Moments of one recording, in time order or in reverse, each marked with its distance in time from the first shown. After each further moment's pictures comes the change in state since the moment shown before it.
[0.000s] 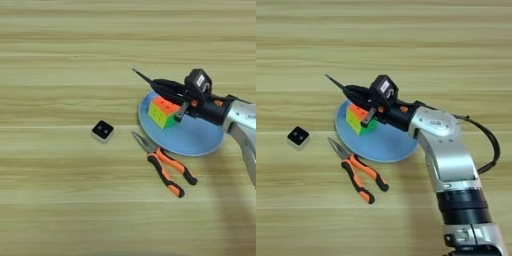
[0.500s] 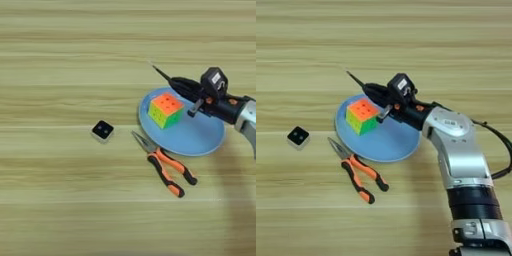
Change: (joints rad) arm -0.011 -0.033 -0.044 0.129 -0.009 -0.038 -0.025
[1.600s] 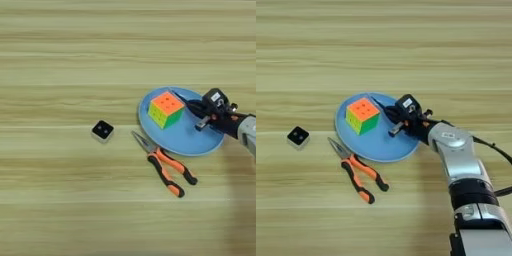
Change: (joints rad) arm -0.093 -0.030 0.039 0.506 -0.185 -0.218 -0.124
